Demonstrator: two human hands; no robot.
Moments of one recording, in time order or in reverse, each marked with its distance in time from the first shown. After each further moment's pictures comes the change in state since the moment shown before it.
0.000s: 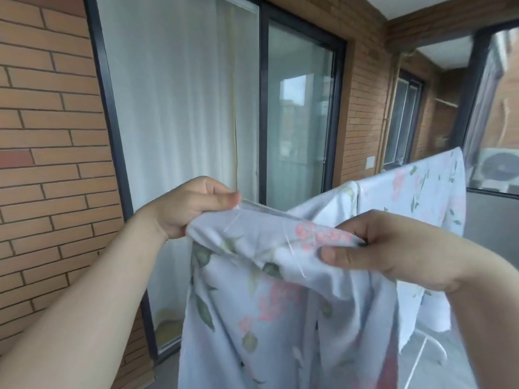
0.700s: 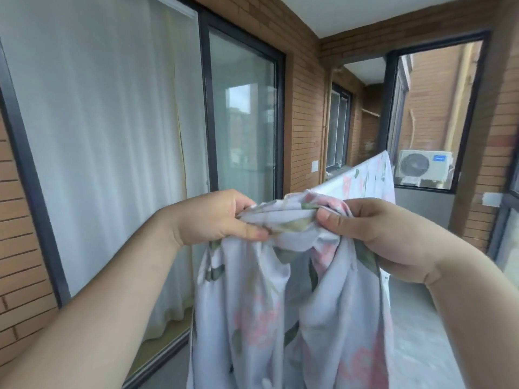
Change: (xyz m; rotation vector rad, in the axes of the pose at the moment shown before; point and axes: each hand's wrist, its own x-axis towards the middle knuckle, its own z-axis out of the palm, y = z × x) left_hand 0.095 -0.005 0.038 0.297 -0.247 0.015; right_hand 0.002 0.020 -0.021 0.604 0.239 0.121
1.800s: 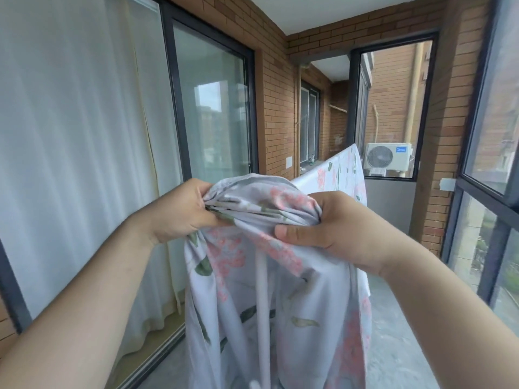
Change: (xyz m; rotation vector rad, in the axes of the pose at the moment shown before) left_hand 0.003 -0.008 -0.001 -0.193 0.129 0.234; right_hand 0.009 0.011 0.019 -0.391 0.245 -0.156
